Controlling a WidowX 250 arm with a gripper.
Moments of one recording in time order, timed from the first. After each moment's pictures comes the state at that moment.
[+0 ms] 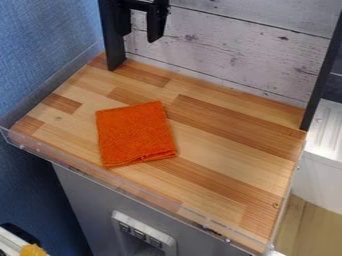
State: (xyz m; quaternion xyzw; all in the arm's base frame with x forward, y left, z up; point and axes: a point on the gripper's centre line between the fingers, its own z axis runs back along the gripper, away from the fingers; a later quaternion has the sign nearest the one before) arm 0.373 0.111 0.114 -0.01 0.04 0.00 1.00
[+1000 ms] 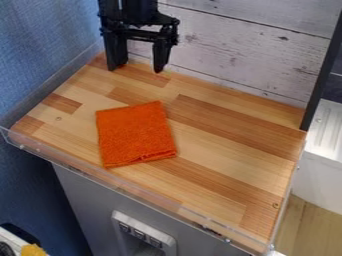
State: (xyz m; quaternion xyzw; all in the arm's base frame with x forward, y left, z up) arm 0.319 0.073 0.112 0.01 -0.02 0.12 0.99
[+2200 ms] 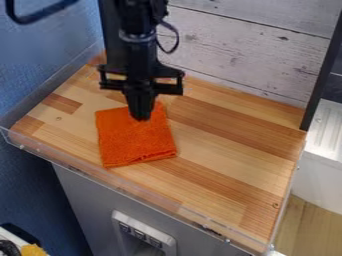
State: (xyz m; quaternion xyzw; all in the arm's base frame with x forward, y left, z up) arm 0.277 0.047 0.066 0.01 0.01 0.19 0.98
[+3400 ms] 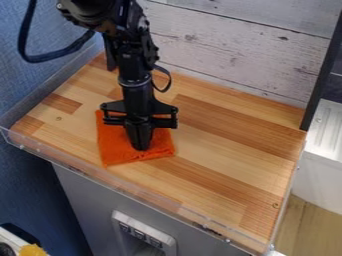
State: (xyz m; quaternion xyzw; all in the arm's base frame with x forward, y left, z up) arm 0.280 0.058 0.009 -0.01 0.00 0.17 0.98
